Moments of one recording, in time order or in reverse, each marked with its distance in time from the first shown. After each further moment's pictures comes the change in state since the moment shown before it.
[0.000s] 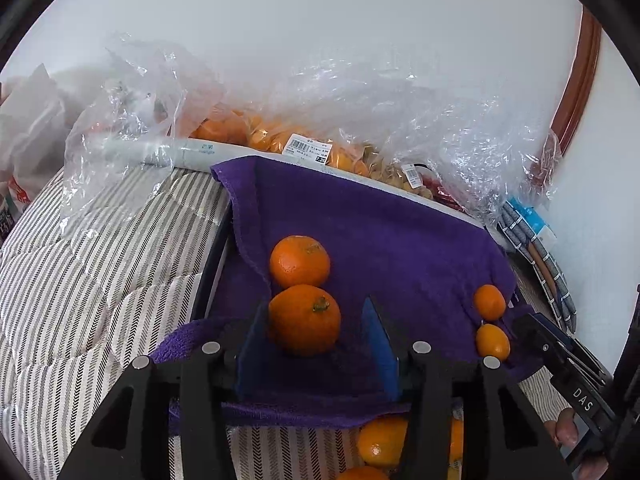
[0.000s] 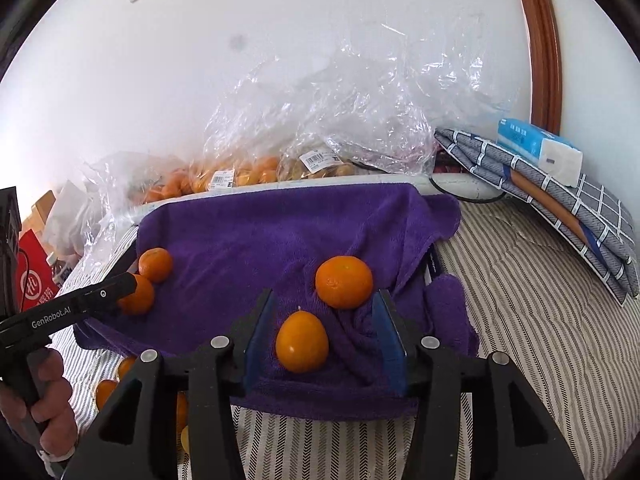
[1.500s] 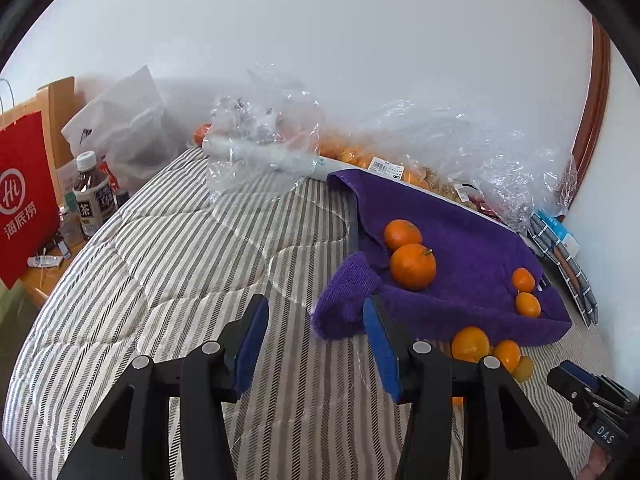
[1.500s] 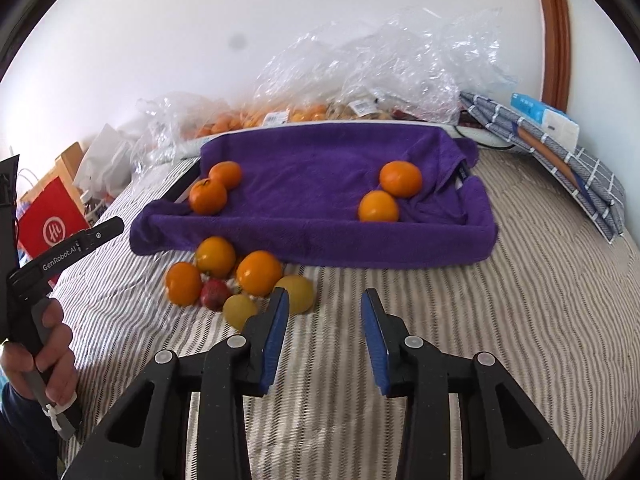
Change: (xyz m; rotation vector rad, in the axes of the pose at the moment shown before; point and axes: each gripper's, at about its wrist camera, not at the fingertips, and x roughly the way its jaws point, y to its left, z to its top) left arm -0.087 0.068 -0.050 -0.053 -0.099 0.152; right arm -0.061 0.050 -0.063 -0.064 0.138 0.045
